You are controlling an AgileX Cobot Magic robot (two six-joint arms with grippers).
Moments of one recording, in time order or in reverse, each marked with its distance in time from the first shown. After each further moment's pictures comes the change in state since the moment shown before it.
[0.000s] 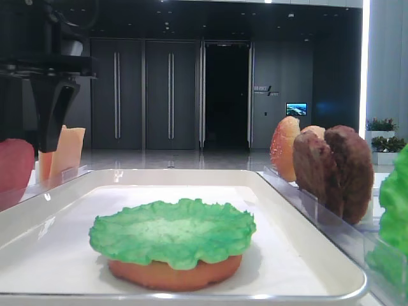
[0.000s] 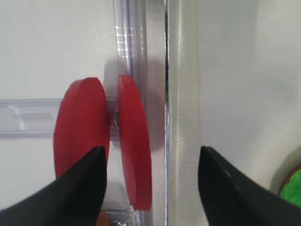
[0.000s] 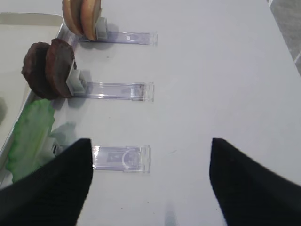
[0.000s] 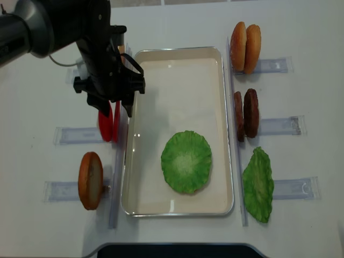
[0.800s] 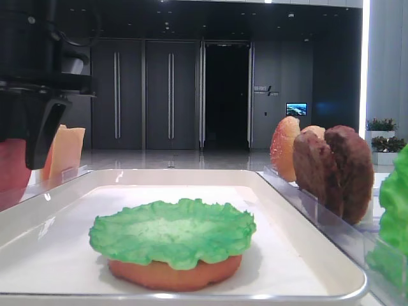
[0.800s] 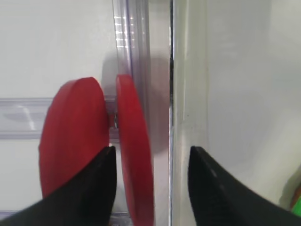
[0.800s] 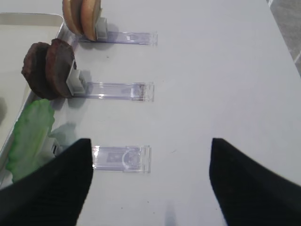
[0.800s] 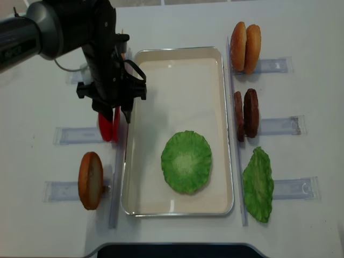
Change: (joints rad) left arm 0.000 0.045 -0.001 0.003 0.007 -0.005; right arm 0.000 0.000 0.000 0.000 0.000 0.000
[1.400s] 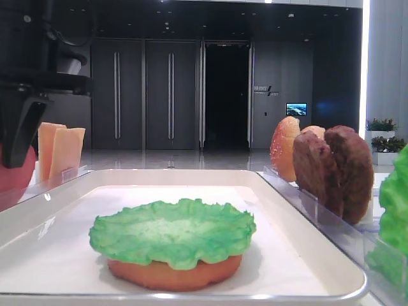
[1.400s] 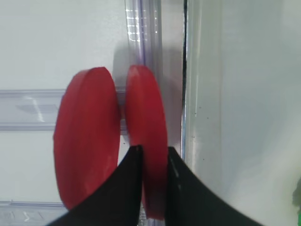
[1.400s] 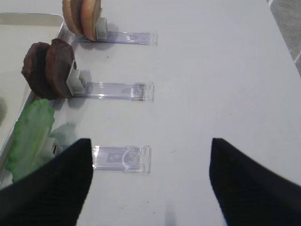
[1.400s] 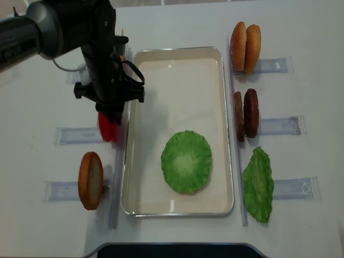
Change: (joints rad) left arm 0.000 0.000 -0.001 0.008 0.032 0.007; right arm 0.000 0.000 0.000 0.000 0.000 0.000
